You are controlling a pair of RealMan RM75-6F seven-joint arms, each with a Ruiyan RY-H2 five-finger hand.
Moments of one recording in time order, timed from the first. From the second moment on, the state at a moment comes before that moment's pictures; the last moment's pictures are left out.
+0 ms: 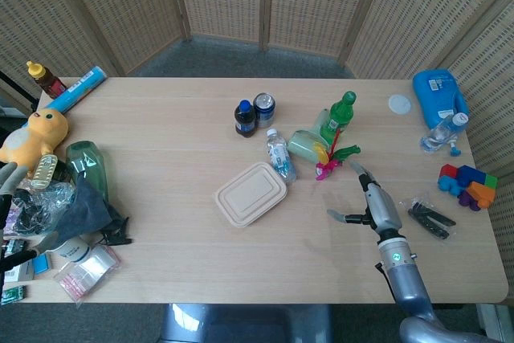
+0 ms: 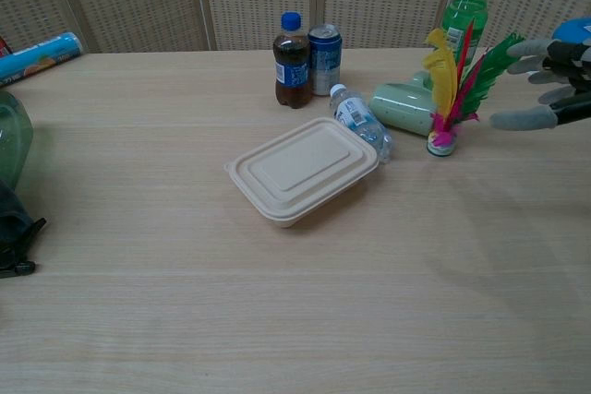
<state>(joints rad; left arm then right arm) 0.02 -0.91 -0.08 -2.12 1.63 1.67 0.23 0.40 -1.40 0.30 -1.80 -0.95 1.07 0.00</state>
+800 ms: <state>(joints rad) 0.01 -0.94 -0.08 -2.10 1.61 1.65 0.26 0.52 -1.53 0.34 -1.50 -0.68 0.95 -0.02</state>
